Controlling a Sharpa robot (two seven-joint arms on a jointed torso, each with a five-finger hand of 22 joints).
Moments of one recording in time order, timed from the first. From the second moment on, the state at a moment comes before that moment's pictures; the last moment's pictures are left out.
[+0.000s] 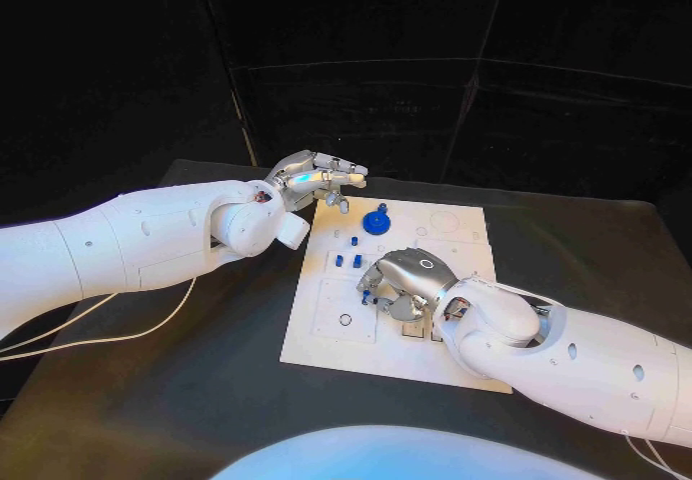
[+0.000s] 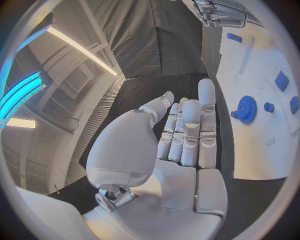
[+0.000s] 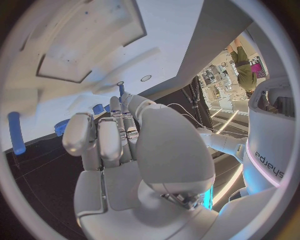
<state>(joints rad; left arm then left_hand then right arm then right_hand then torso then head) 1.24 -0.78 -0.11 1.34 -0.05 -0.07 0.31 1.28 -0.06 0.39 -0.12 0.05 1.02 0.17 0.12 0.07 1.09 0.10 0.26 0.08 1.21 0.02 1.09 0.60 0.17 1.23 0.12 0.60 0.61 1.00 -0.61 -0.05 1.60 -1.76 -0.38 -0.15 1.47 -0.12 0.45 0.08 0.16 1.11 0.15 0.10 0.07 1.15 0.07 0.22 0.08 1.46 0.00 1.27 1.13 0.10 1.31 0.10 1.34 1.12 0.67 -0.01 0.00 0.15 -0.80</state>
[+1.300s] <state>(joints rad) 1.24 -0.78 -0.11 1.34 -0.05 -0.07 0.31 1.28 -0.06 0.39 -0.12 0.05 1.02 0.17 0.12 0.07 1.08 0.11 0.26 0.08 1.21 0.02 1.09 0.60 0.17 1.23 0.12 0.60 0.61 0.99 -0.59 -0.05 1.58 -1.76 -0.34 -0.15 1.45 -0.14 0.45 0.08 0.15 1.09 0.16 0.07 0.07 1.14 0.09 0.20 0.08 1.46 0.00 1.27 1.13 0.10 1.31 0.10 1.34 1.11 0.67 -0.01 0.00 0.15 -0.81</state>
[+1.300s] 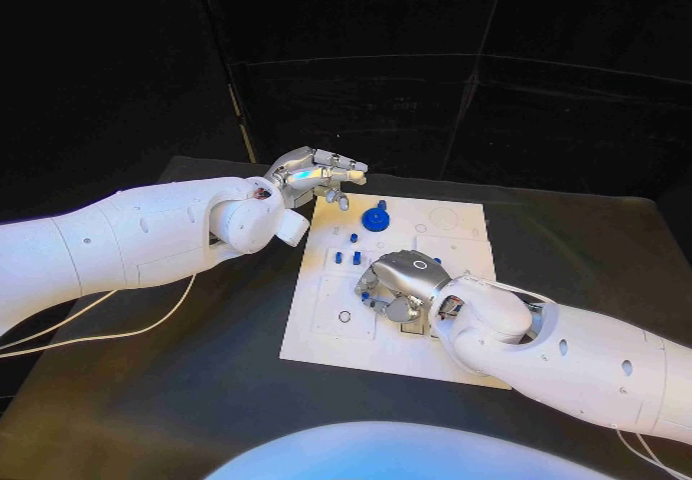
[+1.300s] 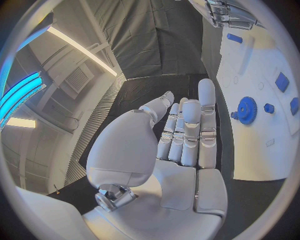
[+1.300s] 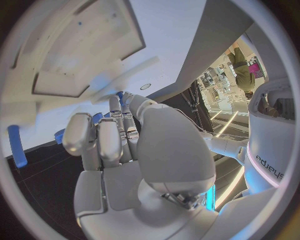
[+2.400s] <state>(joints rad) 1.24 -0.79 -0.11 1.33 -0.05 -0.07 0.31 1.28 -0.06 0.38 -0.12 0.05 1.01 0.18 0.12 0.07 1.08 0.11 0.26 0.08 1.21 0.02 1.09 0.60 0.17 1.23 0.12 0.60 0.61 1.07 -0.83 0.00 1.71 -1.65 -0.42 -0.15 1.37 -0.18 0.31 0.08 0.20 0.95 0.16 0.07 0.07 0.96 0.11 0.23 0.07 1.46 0.03 1.20 1.01 0.12 1.24 0.13 1.24 0.96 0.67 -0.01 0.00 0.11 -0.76</state>
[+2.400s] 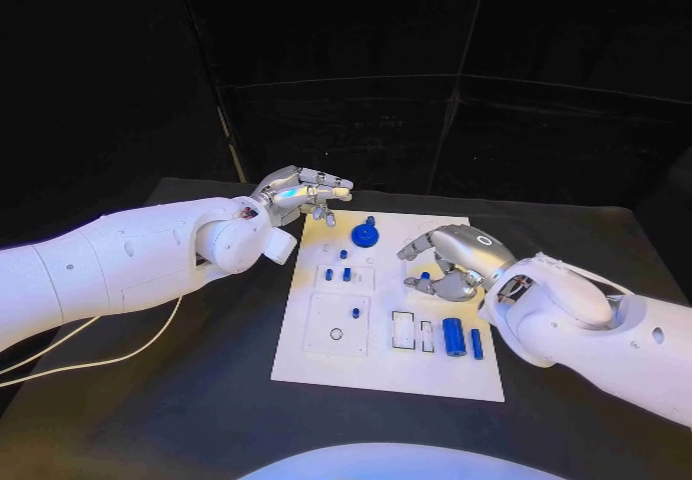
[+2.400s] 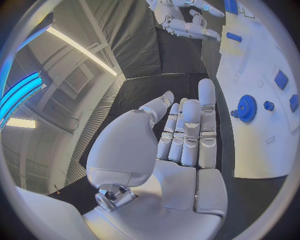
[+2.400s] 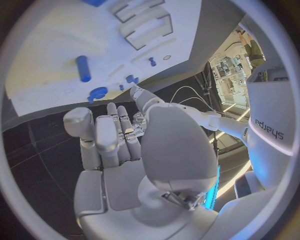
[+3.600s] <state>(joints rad) 1.24 -0.78 -0.11 1.33 -0.05 -0.07 0.31 1.28 -0.06 0.38 -0.12 0.05 1.01 0.17 0.12 0.07 1.08 0.11 0.27 0.08 1.21 0.02 1.09 0.60 0.17 1.23 0.12 0.60 0.61 1.11 -0.80 0.00 1.61 -1.65 -0.14 -0.24 1.47 -0.09 0.20 0.11 0.18 1.01 0.15 0.08 0.07 1.05 0.09 0.30 0.06 1.47 0.01 1.21 1.02 0.12 1.28 0.11 1.27 1.02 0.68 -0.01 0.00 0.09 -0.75</state>
